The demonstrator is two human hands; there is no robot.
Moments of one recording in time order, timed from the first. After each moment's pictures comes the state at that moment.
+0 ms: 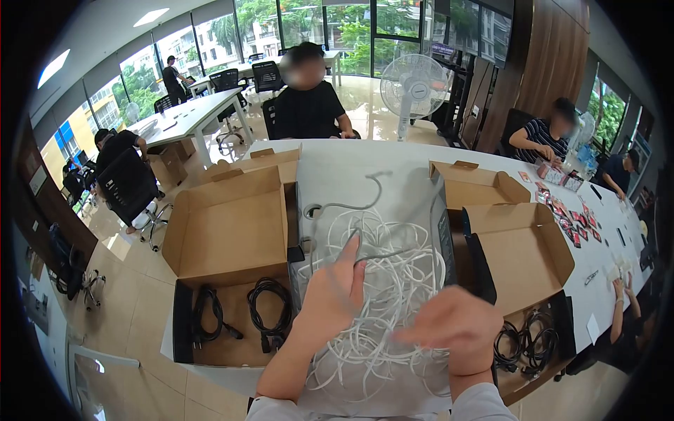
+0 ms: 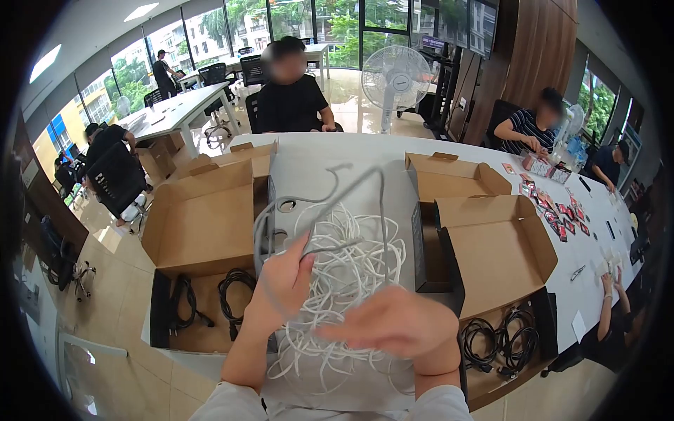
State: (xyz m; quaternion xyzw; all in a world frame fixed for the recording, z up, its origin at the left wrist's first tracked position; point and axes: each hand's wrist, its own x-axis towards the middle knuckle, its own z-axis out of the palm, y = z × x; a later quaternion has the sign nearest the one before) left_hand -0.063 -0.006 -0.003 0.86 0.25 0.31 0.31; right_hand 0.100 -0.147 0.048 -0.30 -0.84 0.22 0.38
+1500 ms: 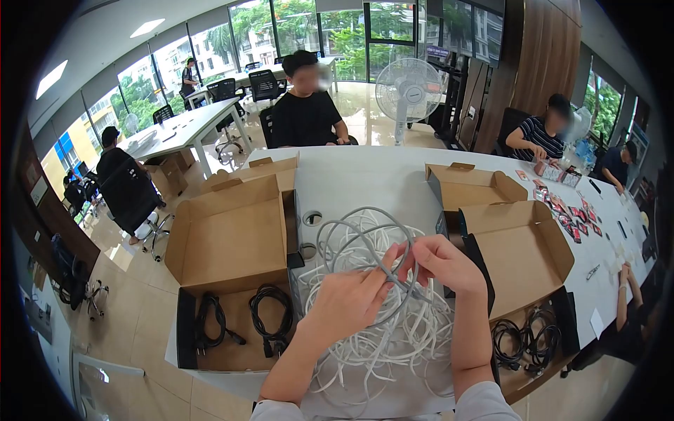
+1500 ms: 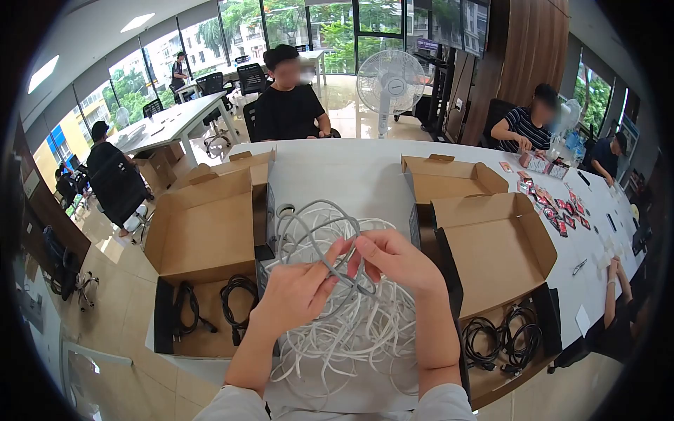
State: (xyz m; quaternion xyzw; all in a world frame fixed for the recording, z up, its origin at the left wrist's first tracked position) left_hand -0.055 -0.013 0.001 0.93 0.06 0.33 0.14; right_hand 0.137 -0.112 0.019 -0.51 -0.53 0.44 0.52
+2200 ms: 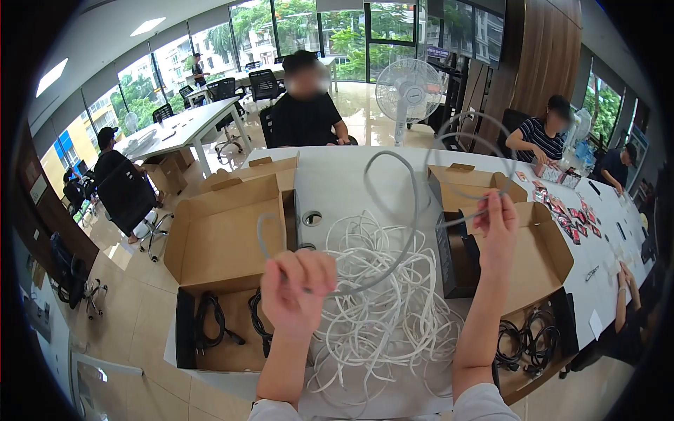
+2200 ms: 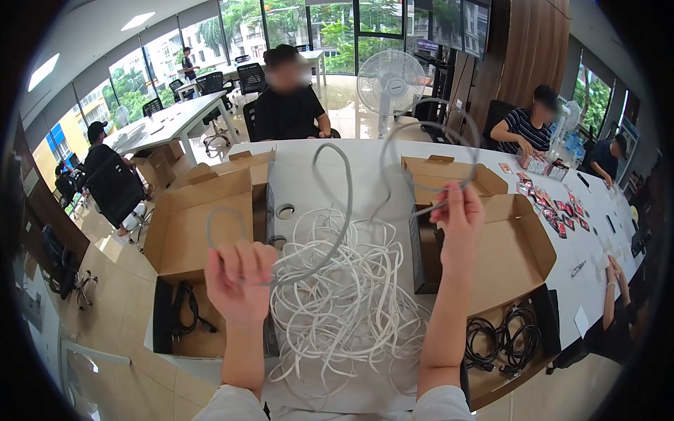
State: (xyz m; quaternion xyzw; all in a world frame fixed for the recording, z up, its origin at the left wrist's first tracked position) left_hand -0.076 0.006 0.010 0.43 -0.16 0.50 0.73; right_hand 0.193 -0.122 0.014 -0.48 -0.28 0.07 0.83
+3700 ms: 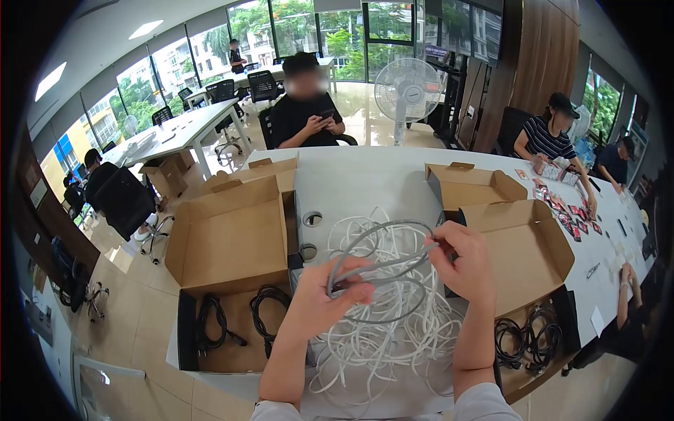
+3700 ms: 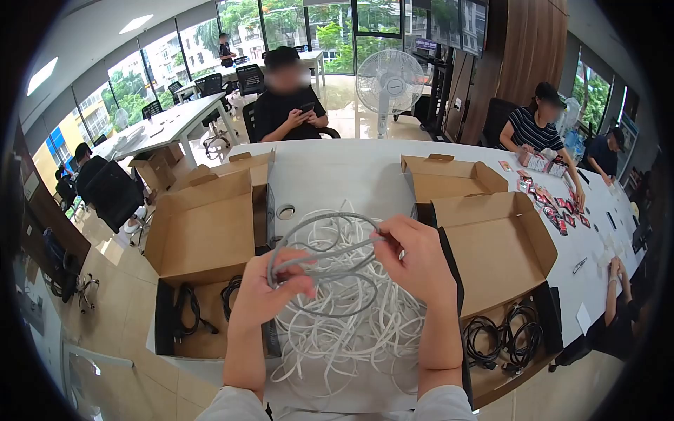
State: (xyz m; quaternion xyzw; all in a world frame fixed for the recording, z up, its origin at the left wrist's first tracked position) left_hand -0.081 0.000 0.017 0.72 0.10 0.29 0.62; right_hand 0.125 -0.127 0.033 -0.63 -0.60 -0.05 0.50
